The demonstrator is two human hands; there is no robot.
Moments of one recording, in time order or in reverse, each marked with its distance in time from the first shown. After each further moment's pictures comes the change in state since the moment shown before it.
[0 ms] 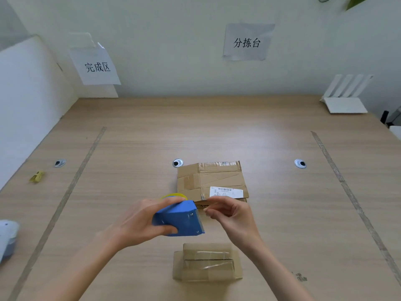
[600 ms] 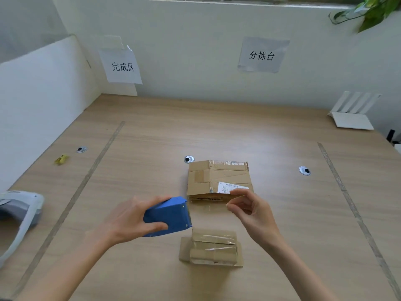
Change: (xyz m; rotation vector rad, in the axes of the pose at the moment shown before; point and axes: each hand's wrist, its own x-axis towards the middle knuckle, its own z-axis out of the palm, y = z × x) left_hand -0.086 0.003 -0.015 0.038 0.054 -0.156; right_hand -0.041 -0.024 -0.020 -0.158 -0.009 -0.057
